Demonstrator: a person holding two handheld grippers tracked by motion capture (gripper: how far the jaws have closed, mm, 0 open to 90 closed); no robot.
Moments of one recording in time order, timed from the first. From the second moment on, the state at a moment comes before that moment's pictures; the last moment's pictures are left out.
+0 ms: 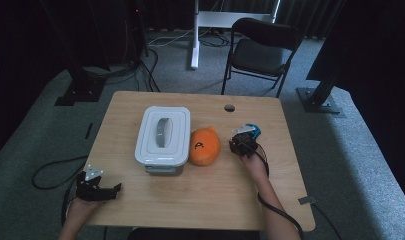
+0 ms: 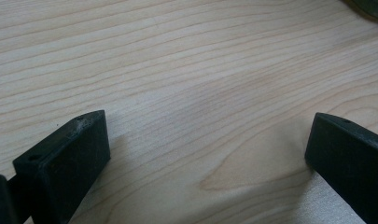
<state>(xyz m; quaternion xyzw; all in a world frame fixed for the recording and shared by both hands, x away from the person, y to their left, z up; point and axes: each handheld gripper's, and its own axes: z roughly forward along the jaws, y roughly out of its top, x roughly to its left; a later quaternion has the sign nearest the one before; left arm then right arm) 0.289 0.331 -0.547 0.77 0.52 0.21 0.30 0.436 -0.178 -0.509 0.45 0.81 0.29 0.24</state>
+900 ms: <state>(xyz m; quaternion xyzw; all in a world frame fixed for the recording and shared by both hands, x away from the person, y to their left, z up) 0.289 0.331 -0.547 0.77 0.52 0.21 0.30 0.442 -0.182 -0.498 0.46 0.80 0.29 0.23</state>
